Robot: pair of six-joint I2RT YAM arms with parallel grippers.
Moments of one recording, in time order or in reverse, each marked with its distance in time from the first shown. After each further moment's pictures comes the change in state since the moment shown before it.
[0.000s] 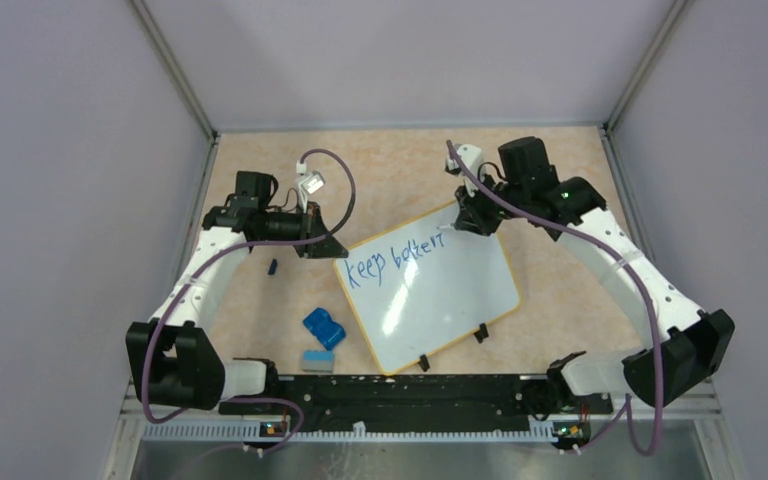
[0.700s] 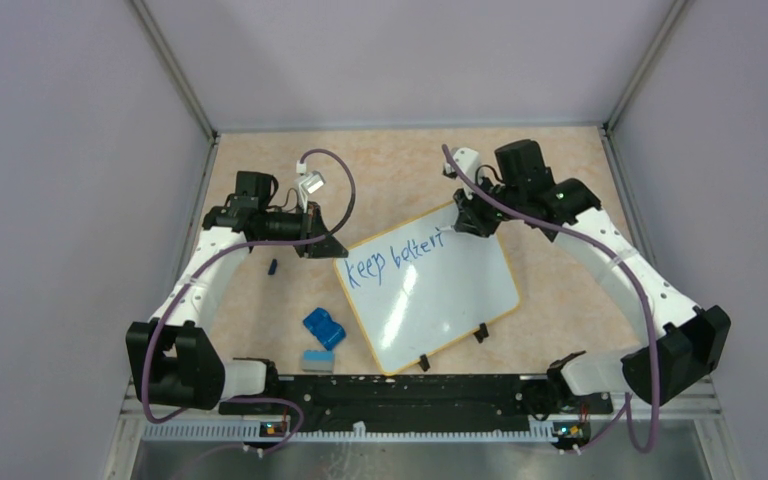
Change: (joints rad) left arm 0.000 0.000 0.000 0.002 -0.009 0.000; right arm 0.000 0.025 -0.024 0.019 0.016 -0.019
